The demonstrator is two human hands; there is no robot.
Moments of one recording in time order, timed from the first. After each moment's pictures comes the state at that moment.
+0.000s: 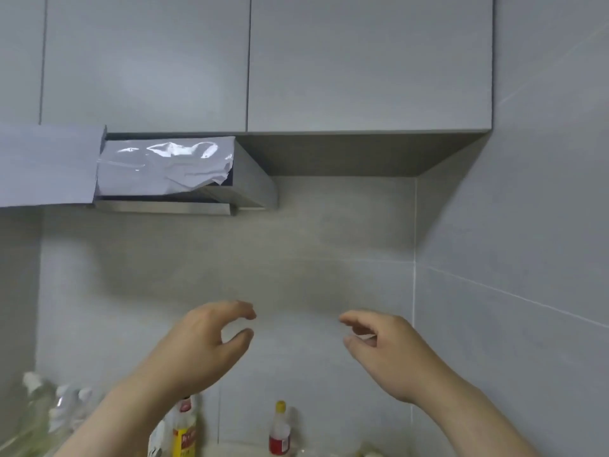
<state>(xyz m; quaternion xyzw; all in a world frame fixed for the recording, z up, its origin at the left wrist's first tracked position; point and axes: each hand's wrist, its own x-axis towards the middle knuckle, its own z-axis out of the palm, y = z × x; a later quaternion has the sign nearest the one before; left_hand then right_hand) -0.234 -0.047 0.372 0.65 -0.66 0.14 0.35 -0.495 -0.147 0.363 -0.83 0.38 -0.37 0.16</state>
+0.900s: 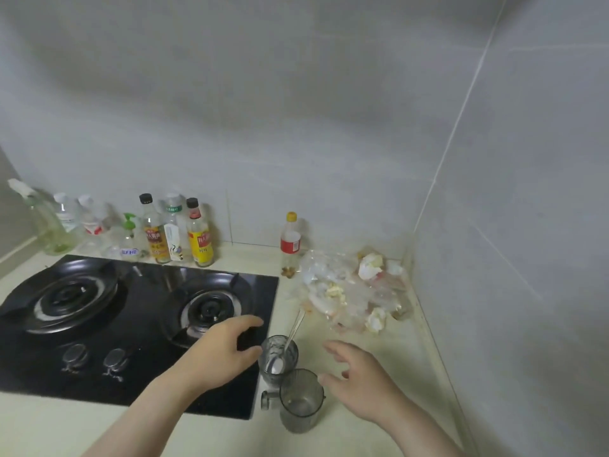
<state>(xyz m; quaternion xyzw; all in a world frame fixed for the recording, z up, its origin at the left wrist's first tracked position) -0.190 -0.054 0.064 0.70 -0.63 -0.26 0.22 -0.446 -0.111 0.036 -0.76 0.50 -0.12 0.40</state>
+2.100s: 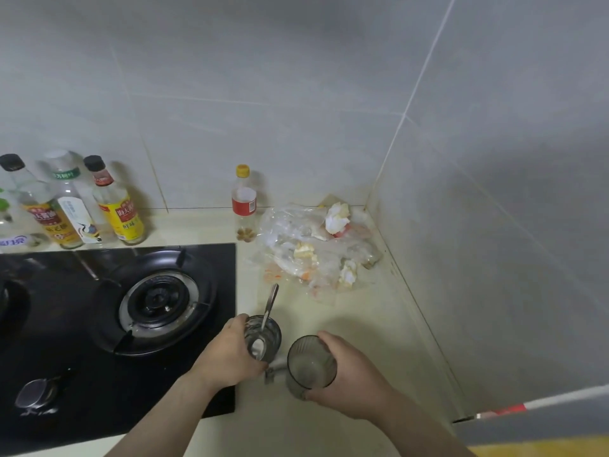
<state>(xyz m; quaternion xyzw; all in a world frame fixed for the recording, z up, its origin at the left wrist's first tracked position) -0.186 -0.142 -0.092 0.68 -0.62 -0.36 0.16 -0.435 -0.112 -0.033 -0.70 0.61 -0.08 0.37</state>
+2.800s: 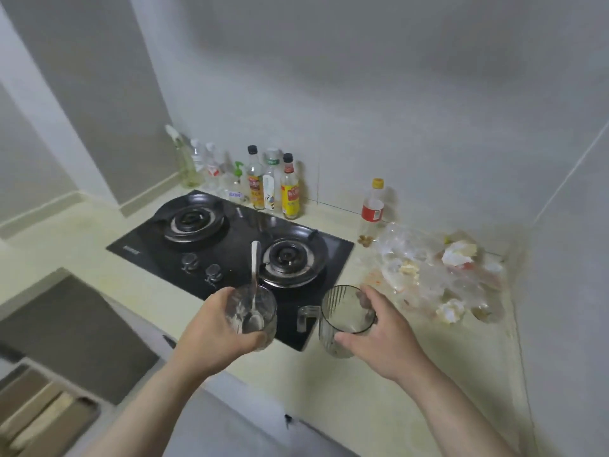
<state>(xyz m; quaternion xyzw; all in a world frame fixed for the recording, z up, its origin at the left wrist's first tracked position) -0.218 0.067 0.058 0.83 -0.35 -0.18 0.38 -0.424 -0.110 0.033 -0.79 0.40 -0.17 0.43</state>
